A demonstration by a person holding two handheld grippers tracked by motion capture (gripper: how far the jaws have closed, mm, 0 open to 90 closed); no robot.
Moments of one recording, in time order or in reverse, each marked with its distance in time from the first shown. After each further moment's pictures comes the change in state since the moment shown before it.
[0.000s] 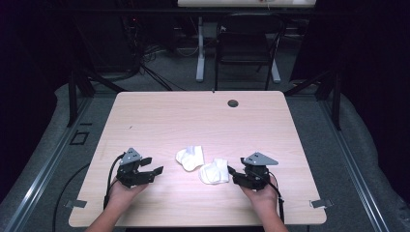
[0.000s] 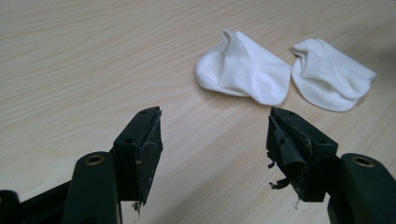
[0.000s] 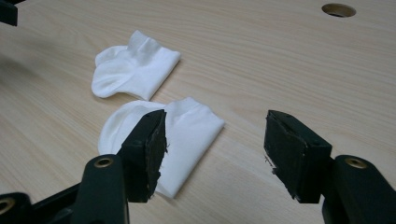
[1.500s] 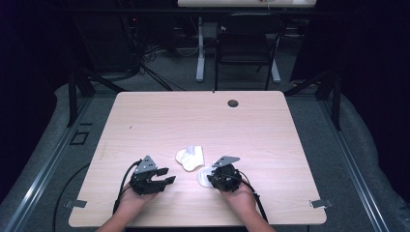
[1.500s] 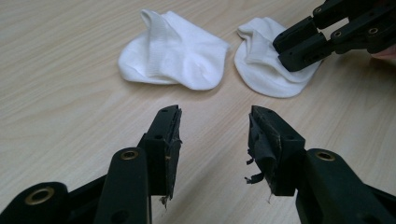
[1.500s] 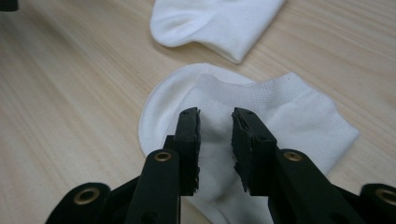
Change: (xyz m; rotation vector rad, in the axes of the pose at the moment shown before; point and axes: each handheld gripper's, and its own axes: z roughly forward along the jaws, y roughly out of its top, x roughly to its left) left arm -0.040 -0.004 0.017 0.064 -0.121 0.104; right arm 0.049 -0.002 0.066 0.256 0.151 -0.109
